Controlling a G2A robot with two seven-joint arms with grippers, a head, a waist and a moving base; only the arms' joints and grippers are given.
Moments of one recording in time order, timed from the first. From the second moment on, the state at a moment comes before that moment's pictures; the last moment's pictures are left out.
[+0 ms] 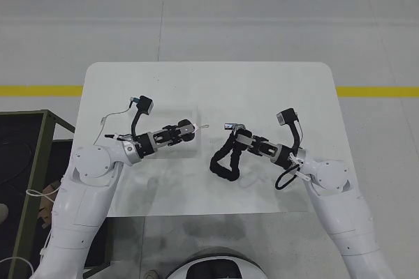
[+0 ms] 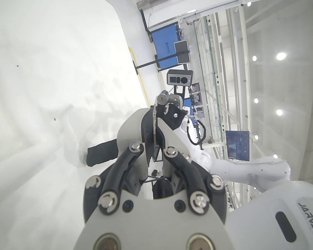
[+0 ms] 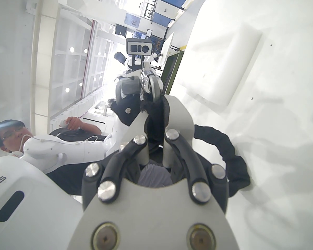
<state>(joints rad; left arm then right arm) 1.28 -1.15 -1.42 -1.68 -0.15 -0.19 -0.96 -1.30 -1.22 1.31 -1.57 0.17 -0.39 0.90</state>
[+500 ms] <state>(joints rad) 1.33 -1.16 -1.45 -1.74 -0.02 -0.39 -0.77 -1.33 -1.22 1.31 -1.59 0.25 -0.38 0.89</state>
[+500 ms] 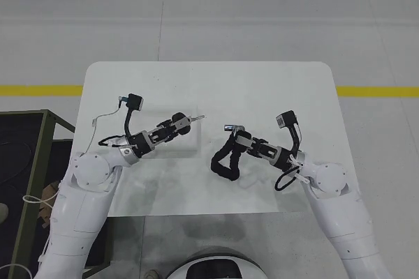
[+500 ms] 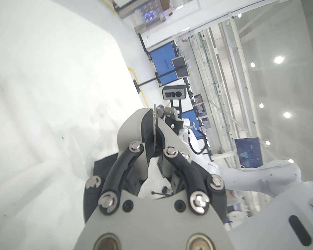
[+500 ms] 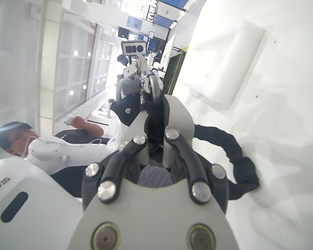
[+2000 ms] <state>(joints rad) 1.20 -1.24 -1.33 -1.41 1.77 -0.63 1.09 -1.27 -1.19 1.41 -1.58 0.55 -0.29 1.17</state>
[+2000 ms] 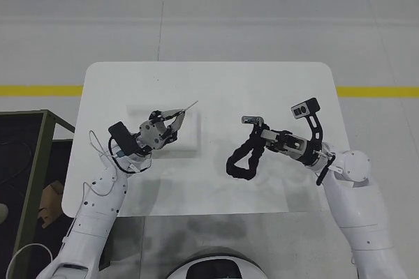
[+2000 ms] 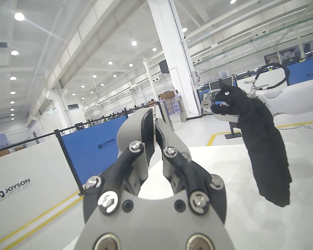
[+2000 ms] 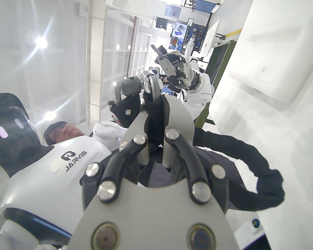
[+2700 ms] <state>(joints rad) 1.12 -1.18 -1.34 -1.41 2.61 0.02 1.34 -1.24 -1.17 1.43 -1.47 0.40 -0.24 1.08</state>
